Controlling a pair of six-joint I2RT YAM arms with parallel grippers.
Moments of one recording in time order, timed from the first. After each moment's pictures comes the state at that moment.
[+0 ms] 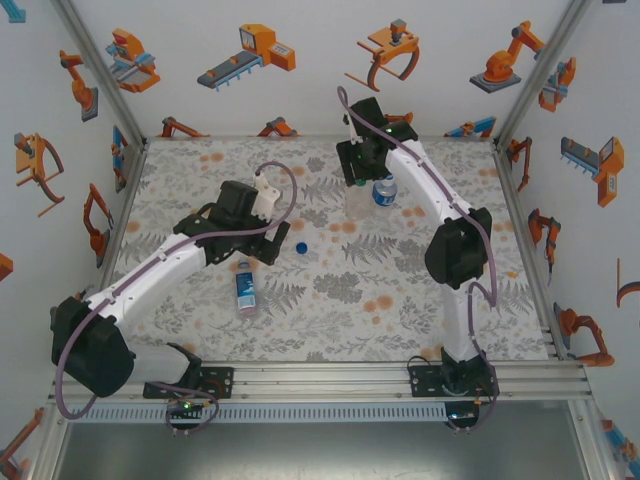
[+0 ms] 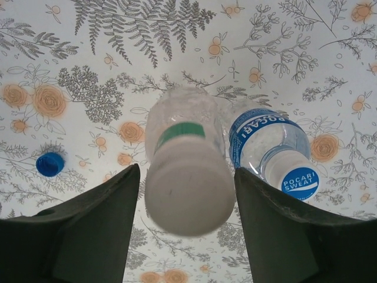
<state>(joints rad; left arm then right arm) -0.60 1.32 1.05 -0.58 -0.04 0.04 0.46 2.13 2.16 -1.02 0.07 0.09</state>
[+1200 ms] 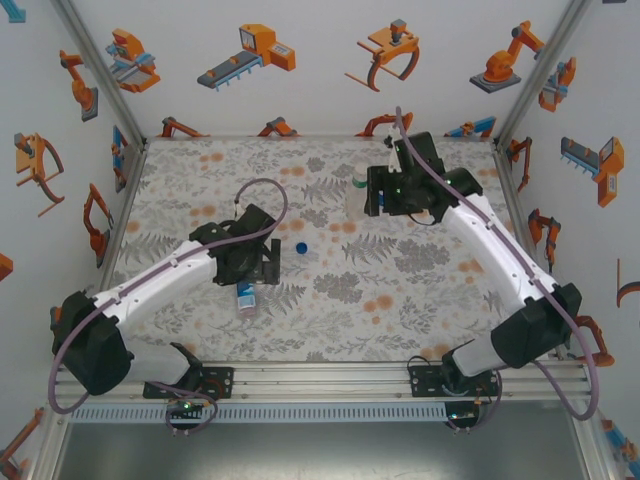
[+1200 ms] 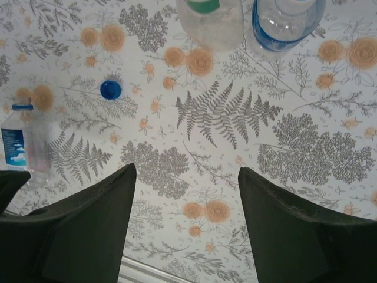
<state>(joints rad) -0.74 1.33 1.01 -0.91 -0.29 -0.61 0.46 1.45 1.48 -0.86 -0.05 0.29</state>
